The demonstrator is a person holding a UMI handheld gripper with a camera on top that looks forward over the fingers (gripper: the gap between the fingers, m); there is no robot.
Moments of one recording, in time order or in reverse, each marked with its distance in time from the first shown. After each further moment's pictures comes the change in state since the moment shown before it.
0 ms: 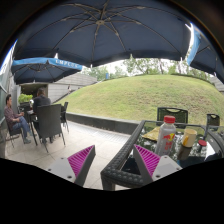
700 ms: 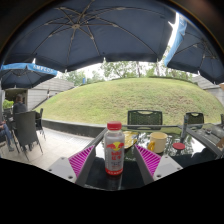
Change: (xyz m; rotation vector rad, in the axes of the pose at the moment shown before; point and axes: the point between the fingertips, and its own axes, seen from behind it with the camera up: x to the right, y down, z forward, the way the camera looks) arm 0.174 -0.009 0.003 0.053 0.252 0.048
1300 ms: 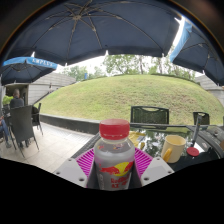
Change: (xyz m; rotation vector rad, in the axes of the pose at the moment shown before) arm -0.002 0.017 0.131 -0.044 -0.013 -0.031
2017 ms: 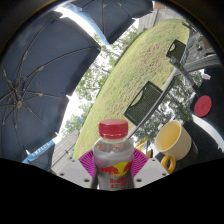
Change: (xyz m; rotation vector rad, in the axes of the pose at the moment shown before) arm 0.123 -0.089 0.036 0.146 -0.106 0.963
